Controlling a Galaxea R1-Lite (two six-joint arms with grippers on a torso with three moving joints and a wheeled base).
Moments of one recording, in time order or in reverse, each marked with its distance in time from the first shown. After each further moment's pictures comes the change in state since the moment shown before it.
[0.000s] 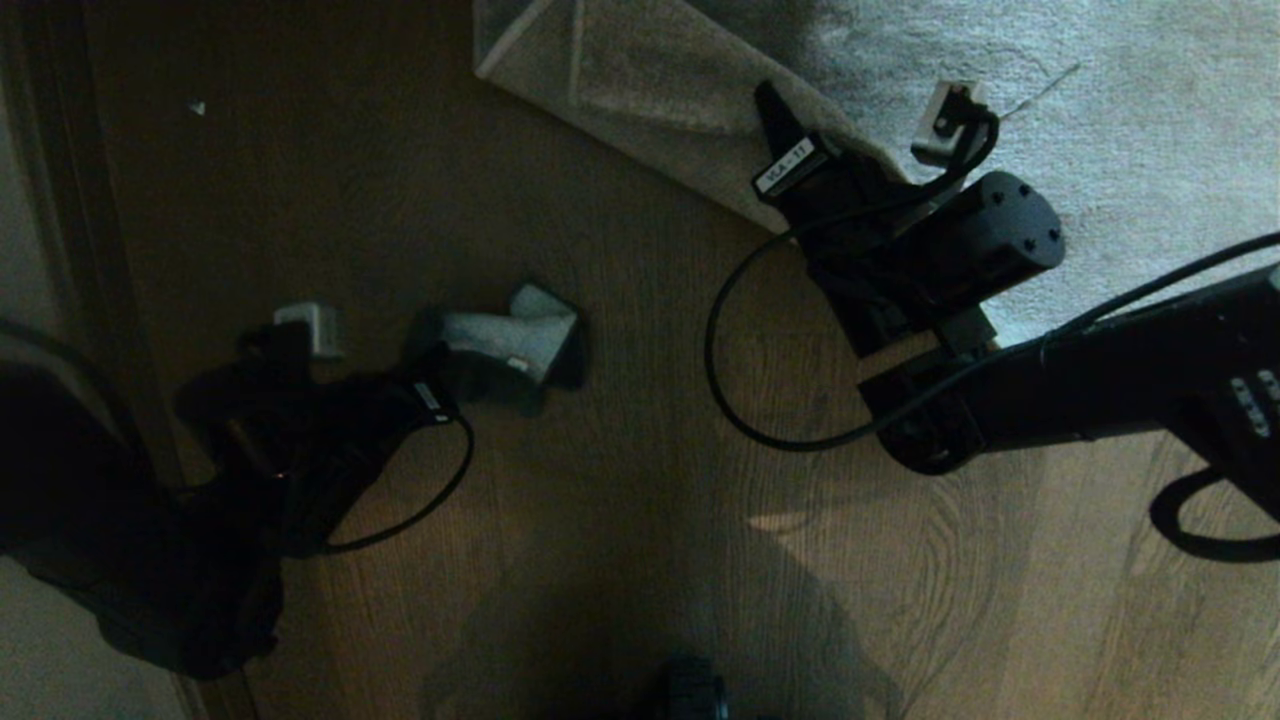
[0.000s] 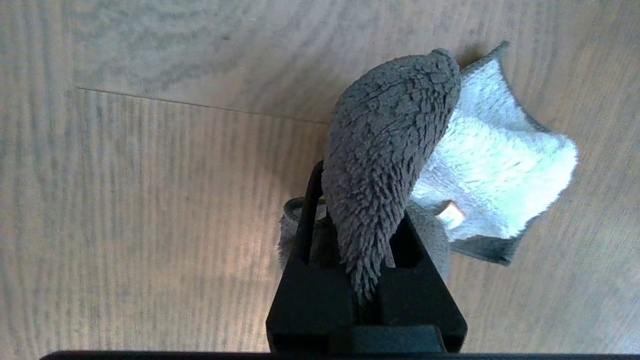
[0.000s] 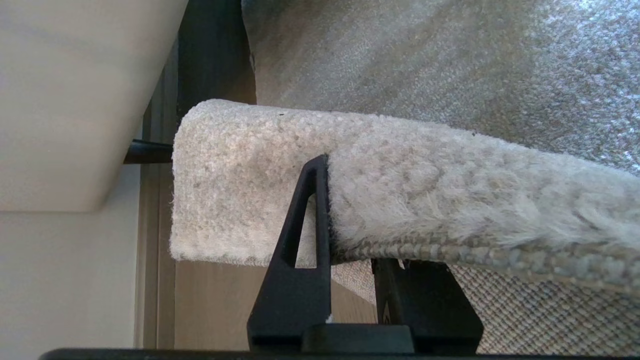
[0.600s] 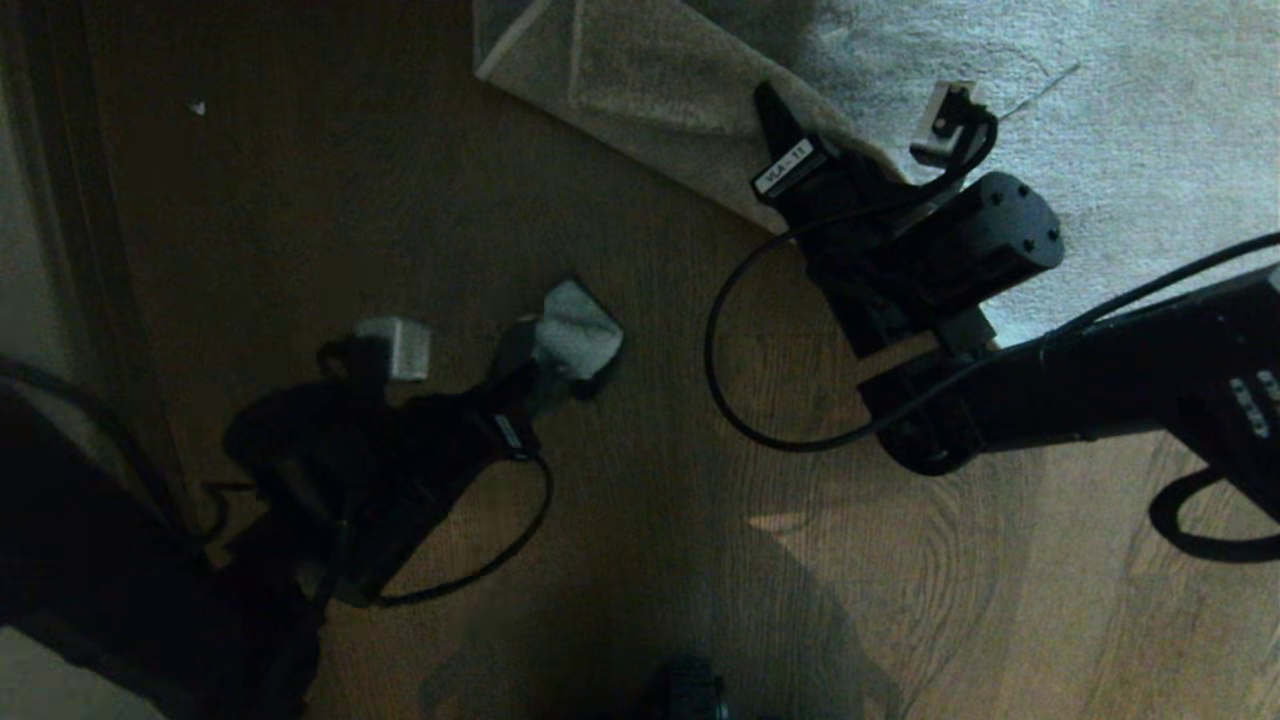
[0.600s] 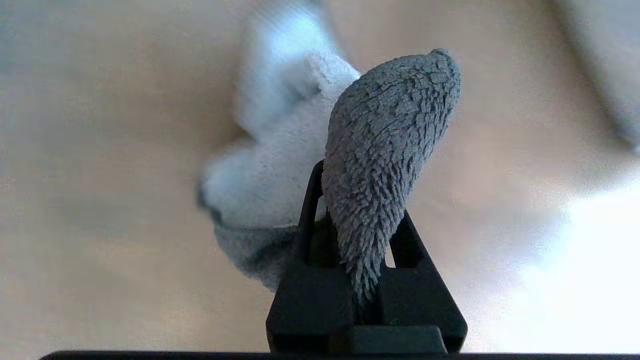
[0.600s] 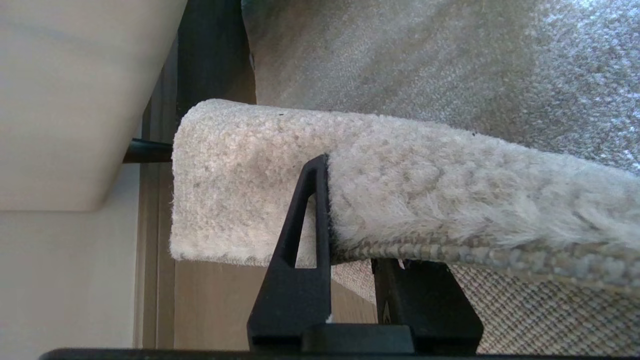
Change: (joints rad) left arm -0.284 -0.062 0.055 0.000 0.043 0.009; right arm 0.001 0.000 0.000 0.000 0.000 -0.003
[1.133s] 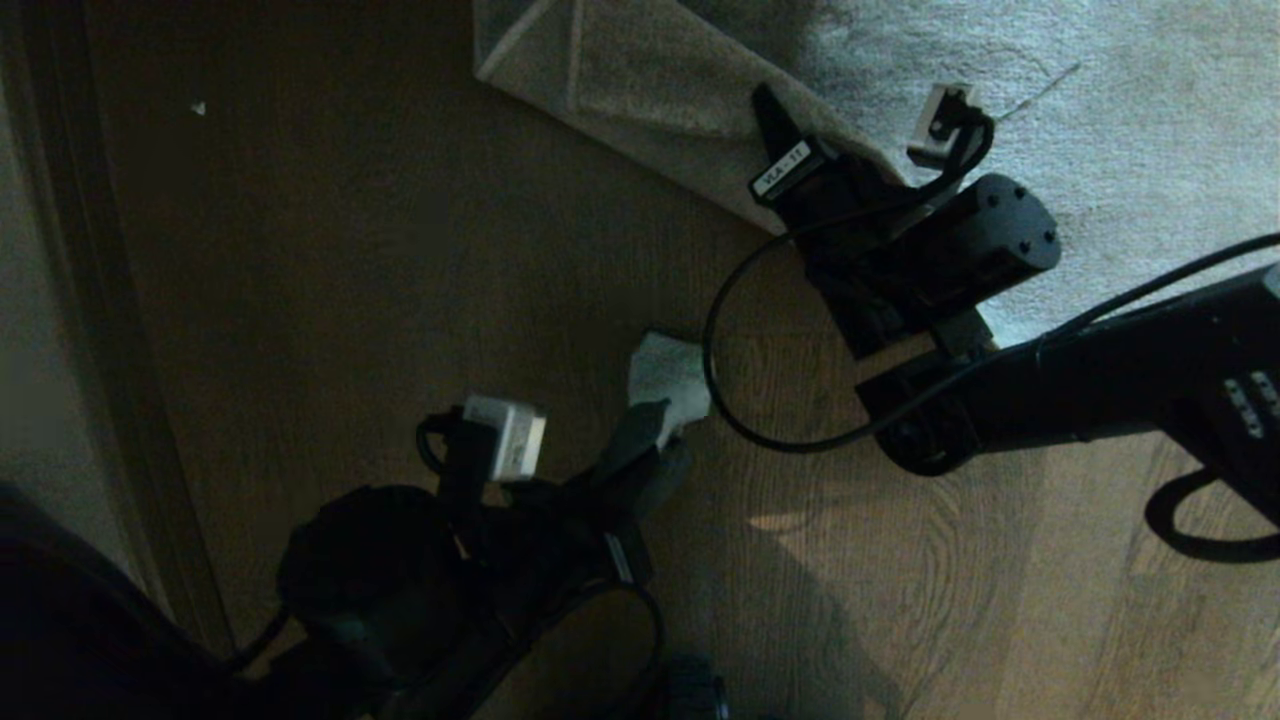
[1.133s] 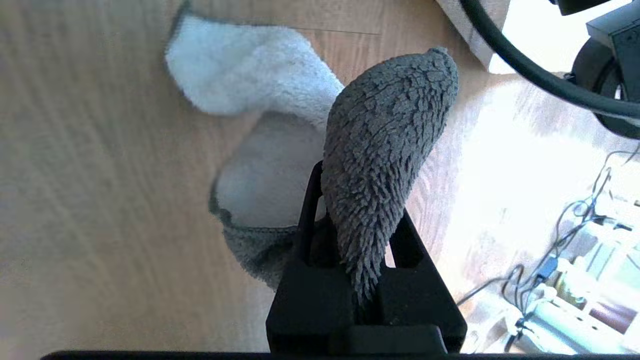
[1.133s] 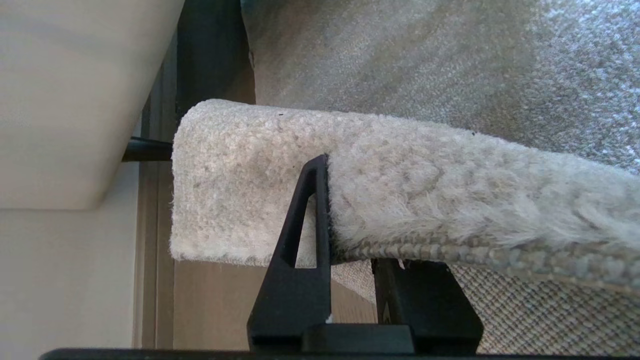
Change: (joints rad) left arm -0.351 -0.018 0.067 0.000 0.116 -0.006; right arm 0.000 0.005 -0.001 0.000 -0.001 -0.001
